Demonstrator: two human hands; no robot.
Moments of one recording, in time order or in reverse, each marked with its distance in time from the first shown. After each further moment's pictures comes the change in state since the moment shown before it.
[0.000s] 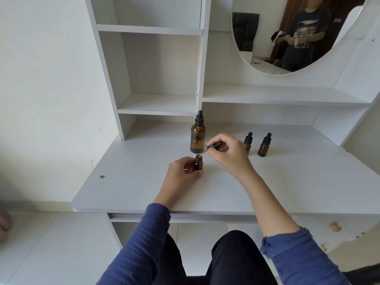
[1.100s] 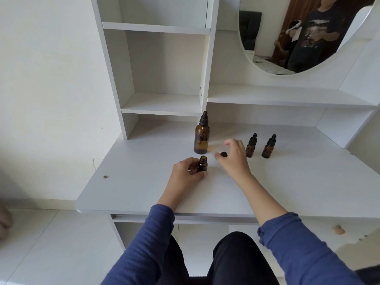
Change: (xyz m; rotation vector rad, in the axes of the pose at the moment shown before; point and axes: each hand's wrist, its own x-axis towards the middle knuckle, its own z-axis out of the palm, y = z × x) left_hand 0.001 0.001 -0.002 -0.023 -0.037 -0.002; right_hand 0.025 0.066 0.020 -0.366 0.062 0.159
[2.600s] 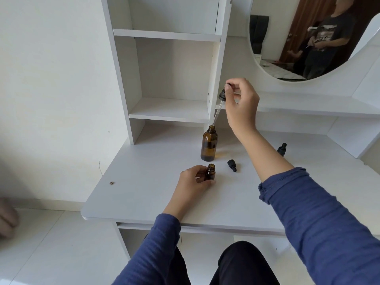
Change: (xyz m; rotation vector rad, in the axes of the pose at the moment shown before) left_hand 0.002 -0.001 -0.001 -0.109 -0.042 -0.044; right_hand 0.079 -0.110 -0.044 0.354 0.520 -0.532
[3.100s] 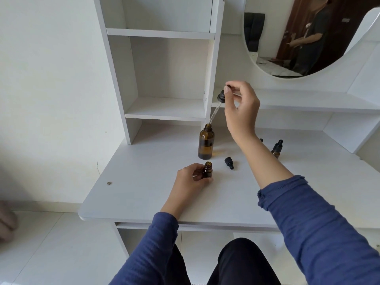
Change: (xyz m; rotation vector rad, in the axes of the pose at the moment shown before) left_hand 0.001 -0.002 0.001 0.019 0.024 -0.006; right_hand -0.013 -0.002 -0.012 0.029 0.062 -0.011
